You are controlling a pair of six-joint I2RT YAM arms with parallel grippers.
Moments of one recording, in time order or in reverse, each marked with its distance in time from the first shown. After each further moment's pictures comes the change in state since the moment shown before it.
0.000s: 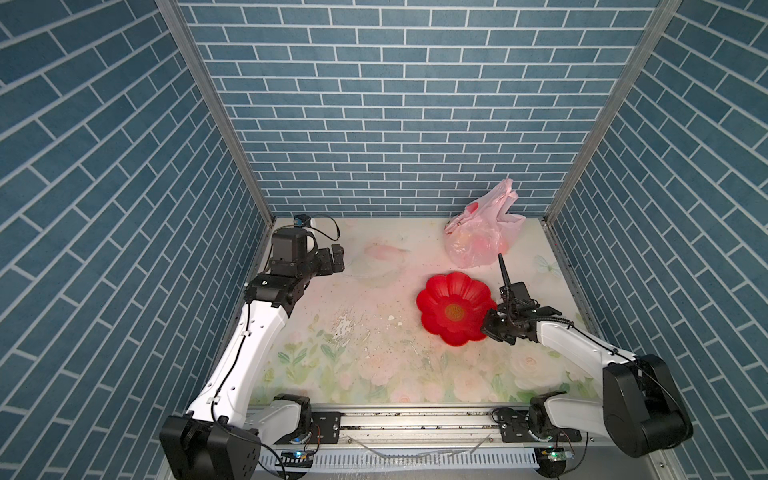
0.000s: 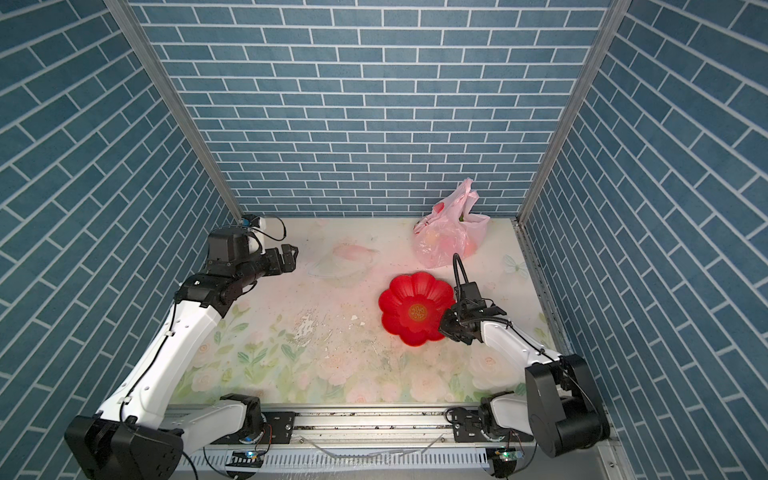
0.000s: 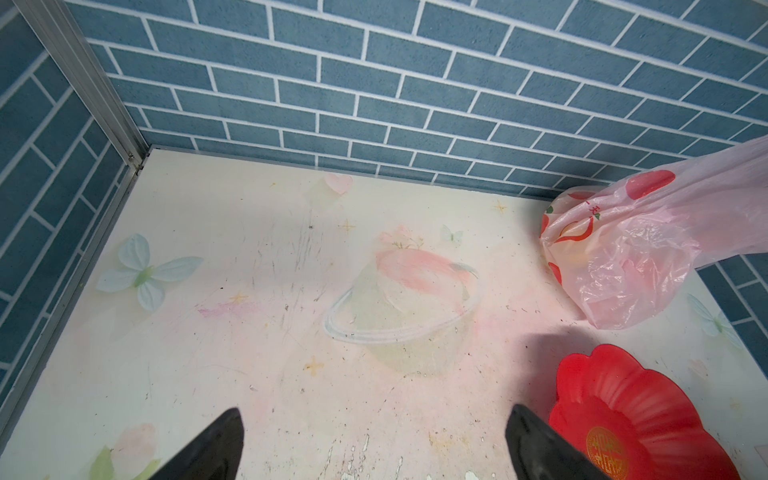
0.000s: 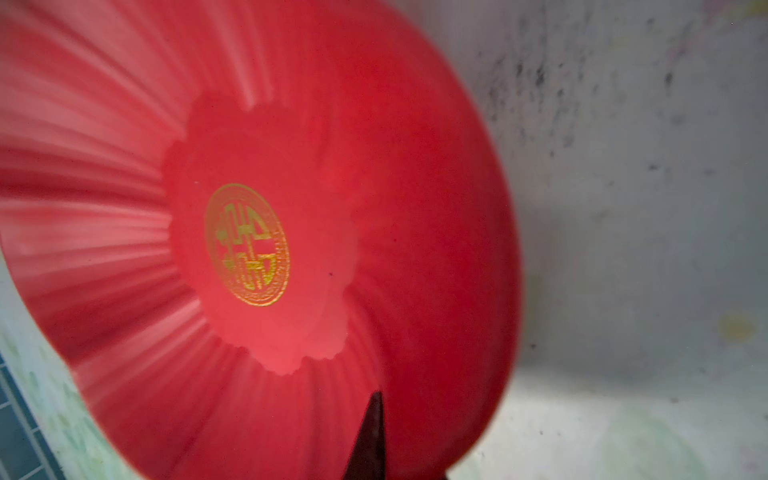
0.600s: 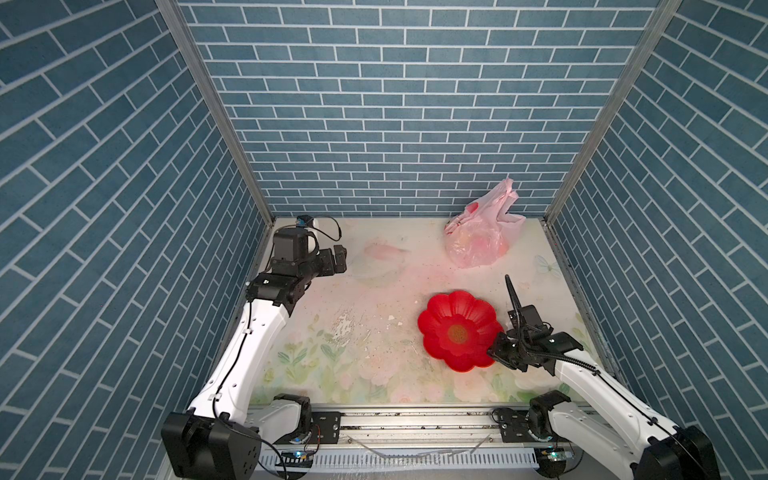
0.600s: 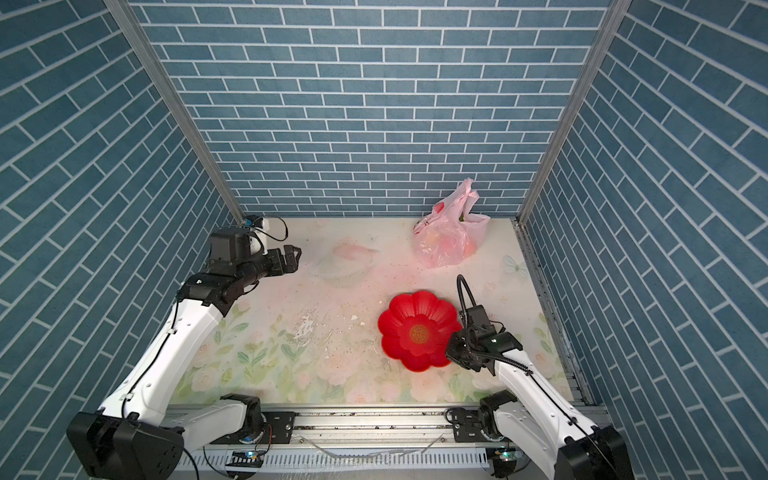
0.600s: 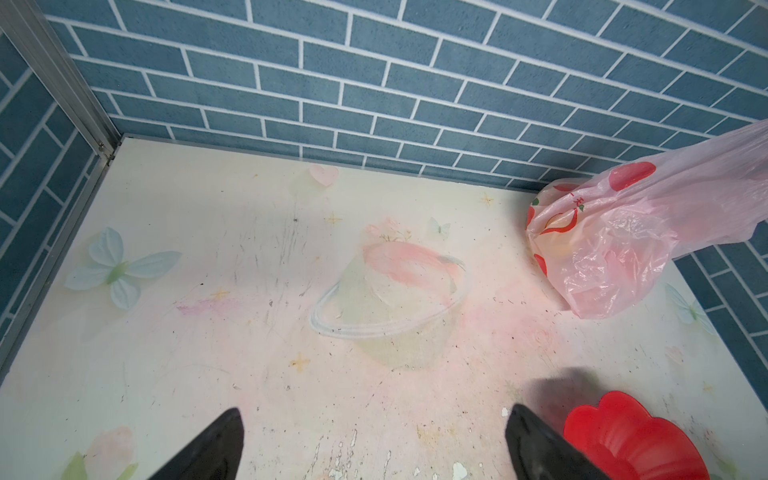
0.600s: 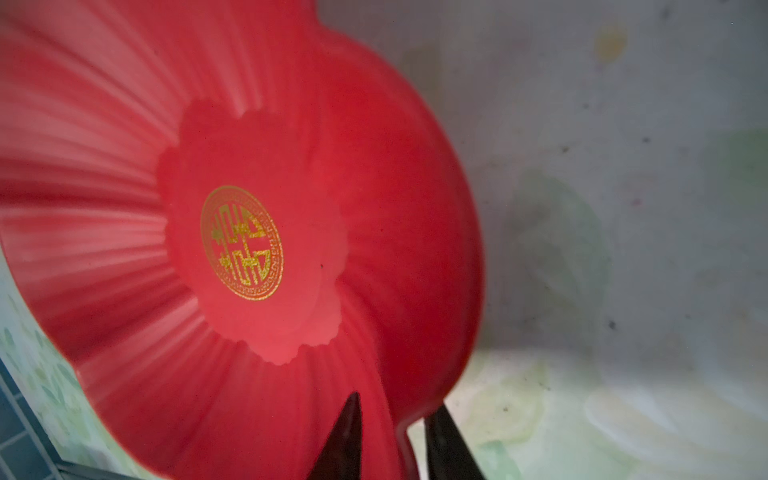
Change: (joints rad) left arm 0.000 0.018 -0.005 0.003 0.048 -0.008; right arm 0.061 -0.342 -0.129 -0.267 0.043 0.088
